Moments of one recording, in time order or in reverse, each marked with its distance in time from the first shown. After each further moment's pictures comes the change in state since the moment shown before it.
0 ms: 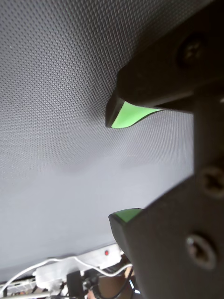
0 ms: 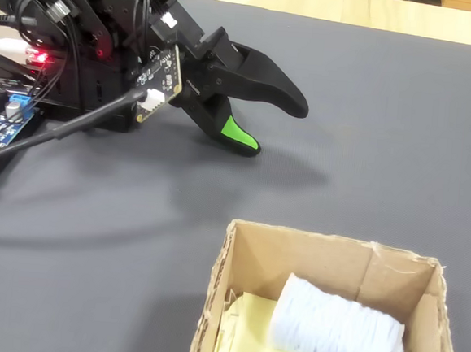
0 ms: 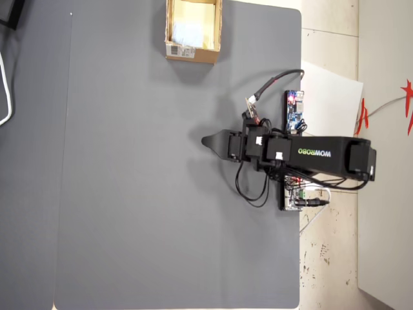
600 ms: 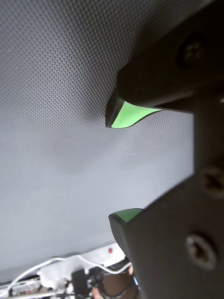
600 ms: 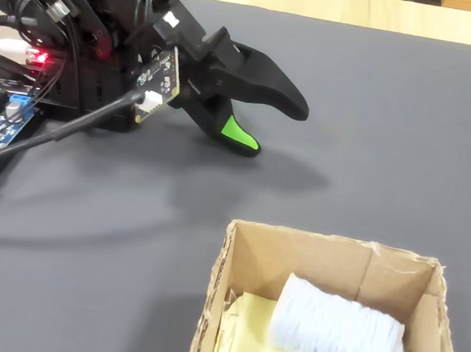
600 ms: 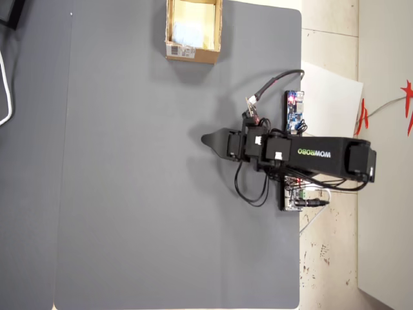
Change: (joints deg) arm 0.4 0.0 -0.7 -0.9 -1.1
